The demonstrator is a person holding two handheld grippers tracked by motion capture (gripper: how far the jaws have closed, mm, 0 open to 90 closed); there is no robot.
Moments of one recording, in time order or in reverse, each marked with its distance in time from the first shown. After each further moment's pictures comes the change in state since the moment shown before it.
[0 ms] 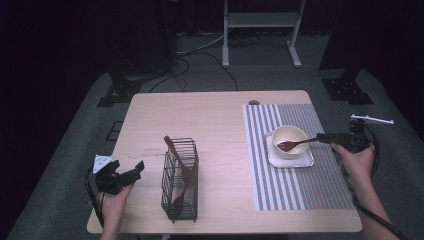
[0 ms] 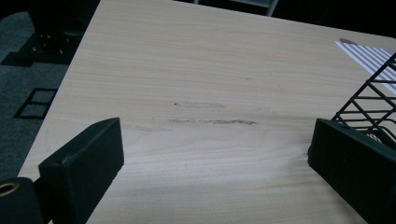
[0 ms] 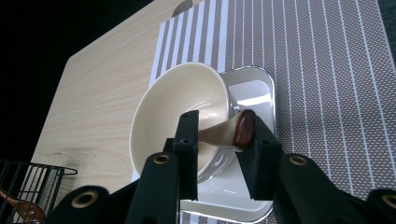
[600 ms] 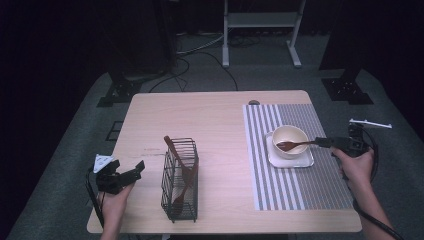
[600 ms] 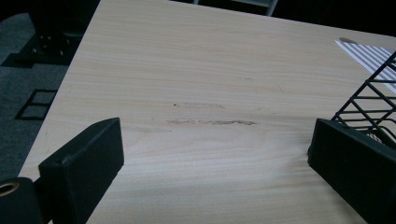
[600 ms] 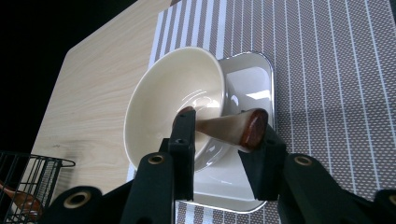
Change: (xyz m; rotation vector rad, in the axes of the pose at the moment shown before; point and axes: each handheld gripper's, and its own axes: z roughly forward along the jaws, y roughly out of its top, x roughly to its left) left arm -0.001 0.001 0.000 0.000 0.001 0.001; right arm -0.006 -0.010 0.004 0.020 0.009 0.001
